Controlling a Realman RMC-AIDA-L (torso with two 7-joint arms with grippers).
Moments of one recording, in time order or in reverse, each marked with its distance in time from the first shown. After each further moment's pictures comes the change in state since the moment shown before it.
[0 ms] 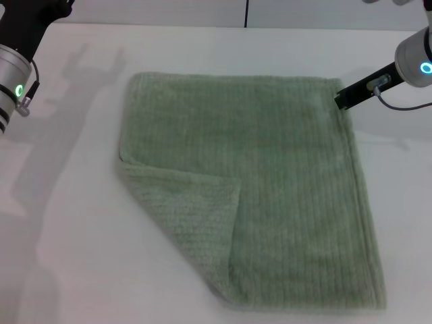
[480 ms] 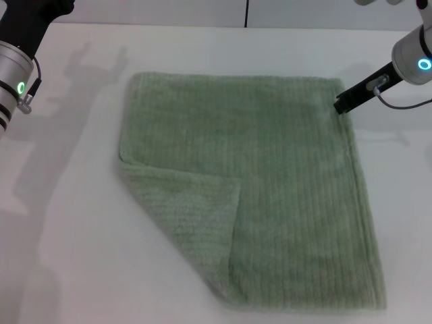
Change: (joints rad) left arm -0.010 -0.001 0.000 0.001 0.000 -0.001 0.000; right arm 0.122 -0.034 0.072 0.217 0.006 -0.006 -0.100
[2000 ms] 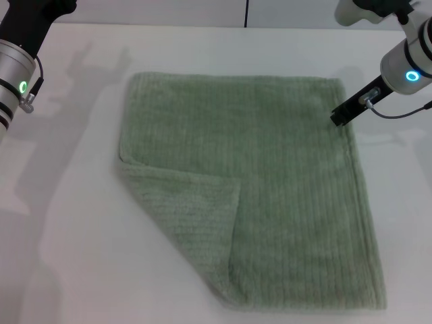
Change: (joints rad) left arm -0.005 -0.001 0.002 -0.004 0.000 0.005 -0.004; right arm 0.091 -0.005 0.000 0.209 -0.019 -0.090 -0.092
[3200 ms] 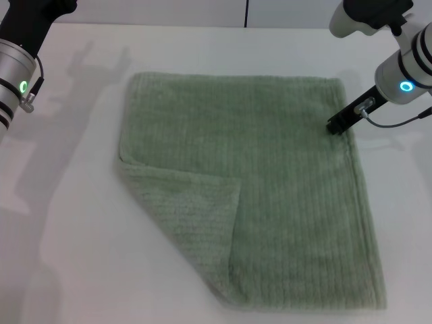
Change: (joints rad) left arm -0.002 0.000 0.000 -0.001 0.000 0.000 0.004; right arm 0.010 0.011 0.006 0.061 0.004 -0.040 -0.026
